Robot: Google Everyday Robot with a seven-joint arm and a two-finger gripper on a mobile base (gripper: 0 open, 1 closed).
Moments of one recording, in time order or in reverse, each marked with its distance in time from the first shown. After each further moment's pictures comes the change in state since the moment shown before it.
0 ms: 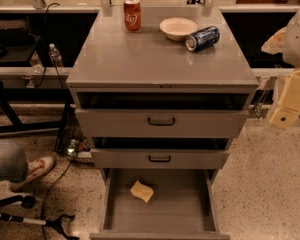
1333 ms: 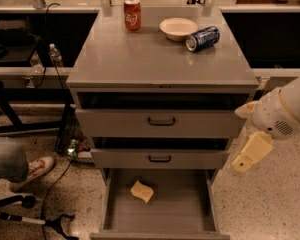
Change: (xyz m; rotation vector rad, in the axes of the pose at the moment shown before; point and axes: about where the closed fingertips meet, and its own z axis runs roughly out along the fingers) arm 0.014 0.043 0.146 -0.212 -0.273 0.211
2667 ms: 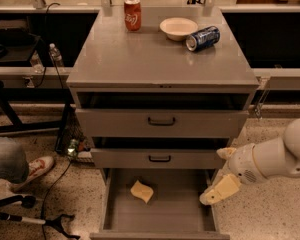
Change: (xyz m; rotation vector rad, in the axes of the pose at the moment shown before) arm 0.056 0.015 0.138 -0.062 -0.187 0.174
